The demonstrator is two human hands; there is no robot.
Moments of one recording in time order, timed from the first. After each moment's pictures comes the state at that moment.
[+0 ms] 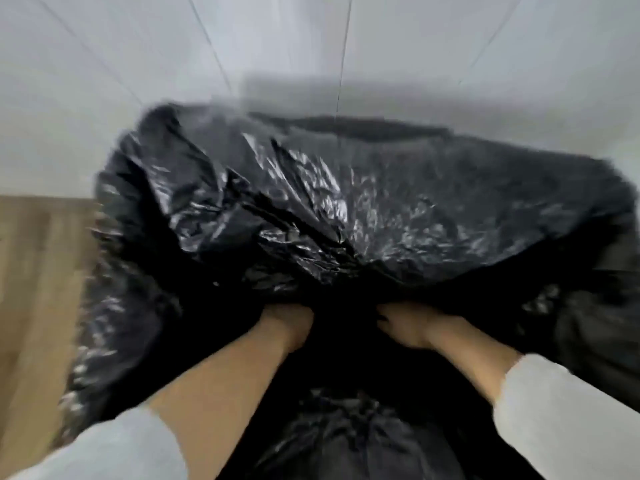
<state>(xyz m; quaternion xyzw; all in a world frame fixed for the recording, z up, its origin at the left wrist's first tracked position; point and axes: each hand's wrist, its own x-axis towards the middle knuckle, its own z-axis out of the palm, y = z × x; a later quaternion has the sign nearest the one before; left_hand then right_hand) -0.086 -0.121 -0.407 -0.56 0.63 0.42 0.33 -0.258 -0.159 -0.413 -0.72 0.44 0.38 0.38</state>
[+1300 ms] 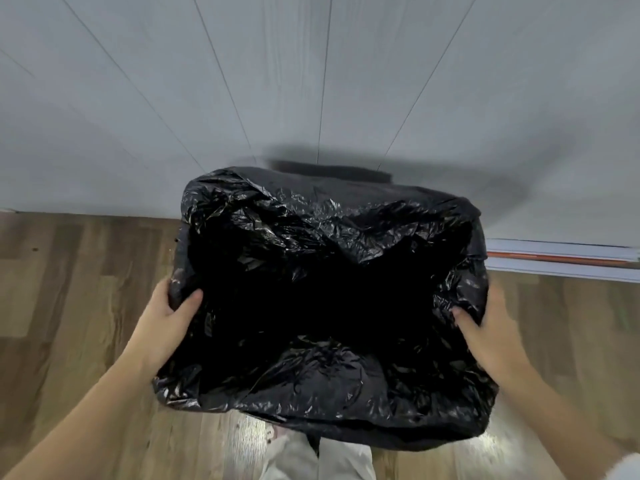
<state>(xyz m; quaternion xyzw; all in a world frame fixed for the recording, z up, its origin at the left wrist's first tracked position) 0.016 -0.051 -0.248 -0.83 0.23 0.45 -0.25 -0.344 -0.116 -0.241 -0.49 0.78 -0.08 0.39</state>
